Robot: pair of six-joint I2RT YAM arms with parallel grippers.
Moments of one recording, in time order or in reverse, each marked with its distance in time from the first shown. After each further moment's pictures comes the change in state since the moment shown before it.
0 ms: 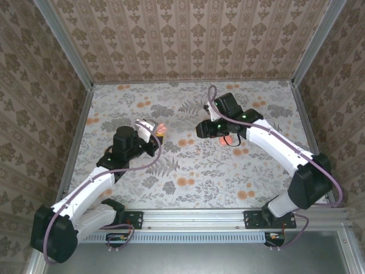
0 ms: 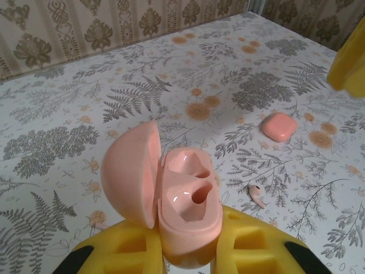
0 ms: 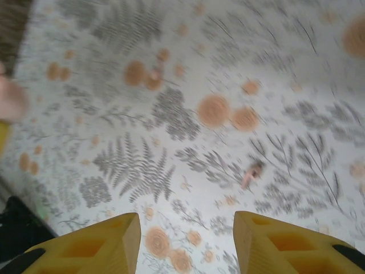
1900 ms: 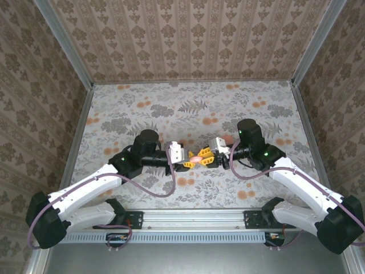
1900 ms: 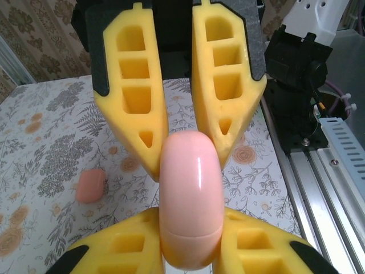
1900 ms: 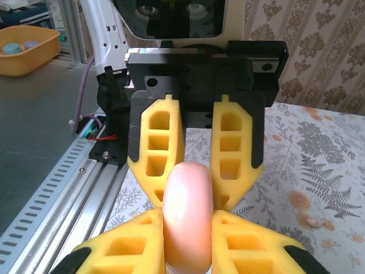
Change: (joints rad) left arm -0.381 0.068 0.168 -0.131 0.362 0.428; right arm 0.013 -0.488 -0.545 0.534 -0.708 -0.965
